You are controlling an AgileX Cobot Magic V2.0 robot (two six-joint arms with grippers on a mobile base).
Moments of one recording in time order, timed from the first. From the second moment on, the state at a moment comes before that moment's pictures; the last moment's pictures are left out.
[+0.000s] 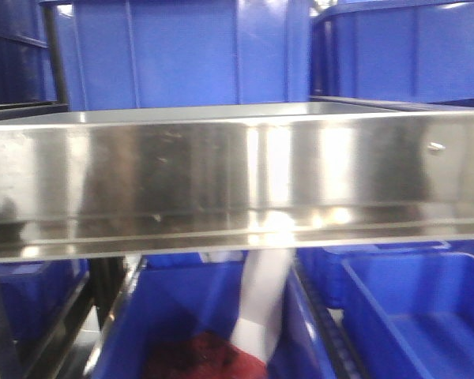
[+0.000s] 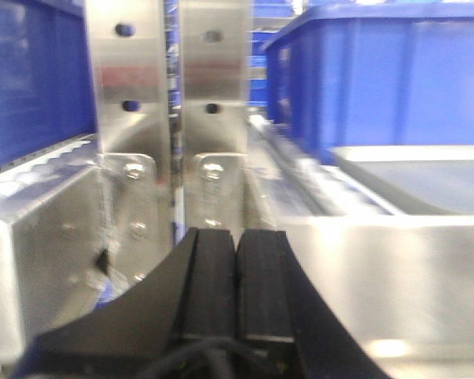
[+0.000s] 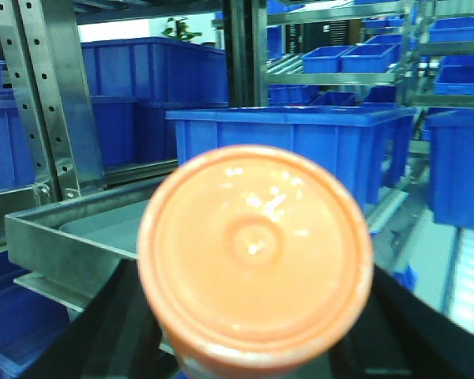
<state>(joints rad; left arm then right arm) -0.05 -0.02 0.03 -0.01 0.03 0.00 0.74 0.04 -0.45 -0.35 0.44 0.43</state>
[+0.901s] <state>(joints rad) -0.05 -0.02 0.03 -0.01 0.03 0.00 0.74 0.04 -0.45 -0.35 0.44 0.43</state>
